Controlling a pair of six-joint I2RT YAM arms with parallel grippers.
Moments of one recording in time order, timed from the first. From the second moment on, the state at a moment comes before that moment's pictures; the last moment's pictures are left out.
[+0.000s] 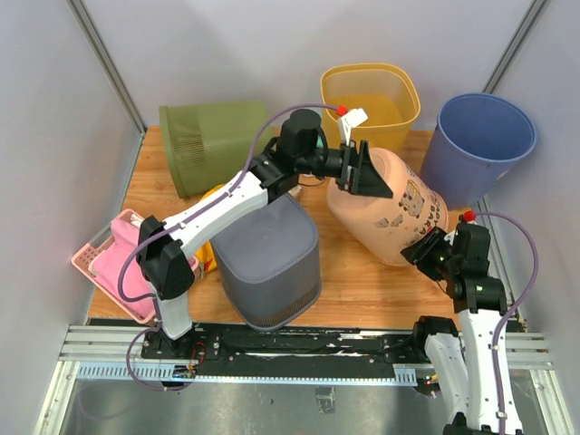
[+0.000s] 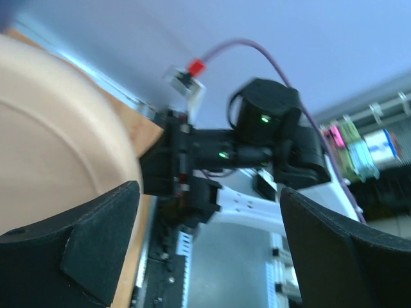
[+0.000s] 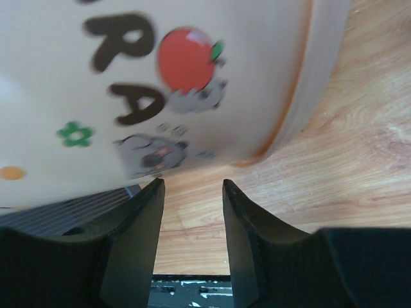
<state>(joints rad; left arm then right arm) -0.79 1.81 1.77 -0.09 0.78 -0.73 -0.09 0.57 0.67 -0.85 -0.21 0.58</state>
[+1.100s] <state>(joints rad) -0.87 2.06 2.07 -0.23 0.77 -0.68 -0.09 0.43 0.89 -1.07 -0.07 0.52</state>
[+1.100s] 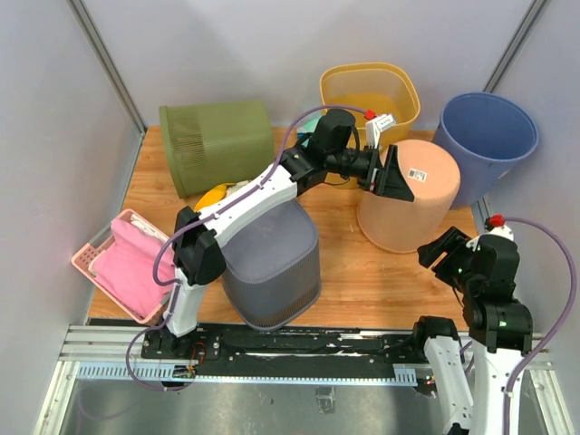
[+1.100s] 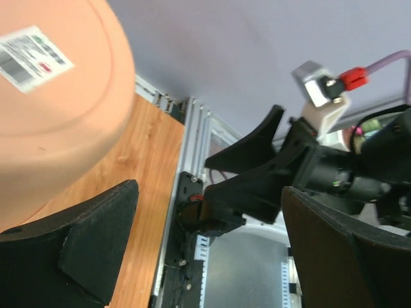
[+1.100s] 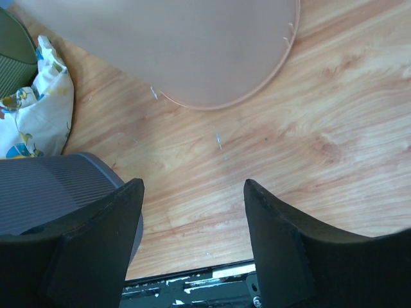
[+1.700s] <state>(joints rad) -0.51 1.74 2.24 -0.73 0.33 -0.34 -0.09 0.63 1.22 -1.03 -0.02 0.34</state>
